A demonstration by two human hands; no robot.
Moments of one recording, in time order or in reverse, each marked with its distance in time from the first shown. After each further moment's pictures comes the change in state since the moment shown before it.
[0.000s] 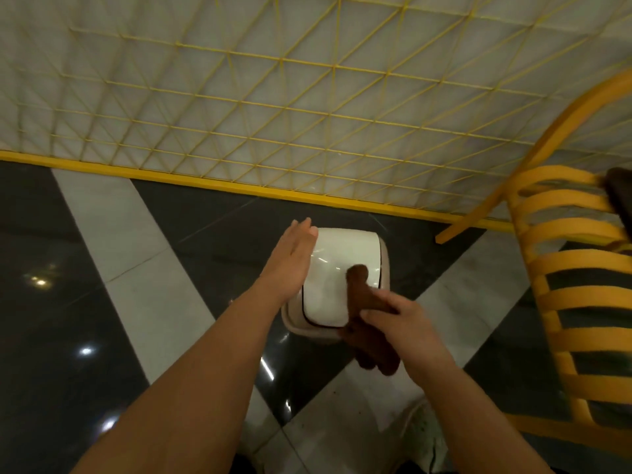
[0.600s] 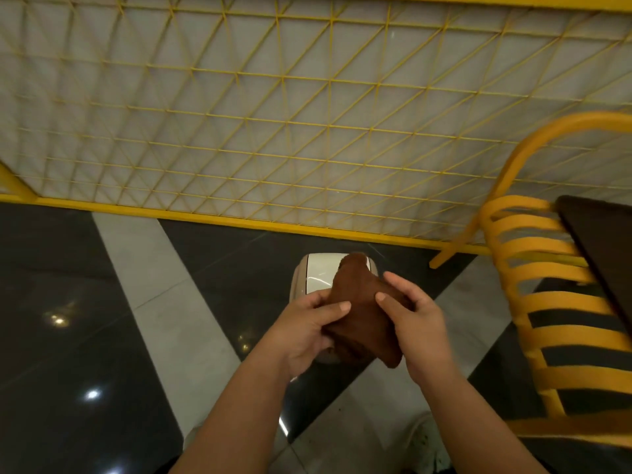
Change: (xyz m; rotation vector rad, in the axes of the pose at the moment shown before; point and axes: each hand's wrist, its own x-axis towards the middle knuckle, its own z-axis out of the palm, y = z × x) left_hand -0.120 0.041 0.011 -0.923 -0.284 -0.260; right_hand -0.058 -0.029 -0.004 0.356 0.258 -0.284
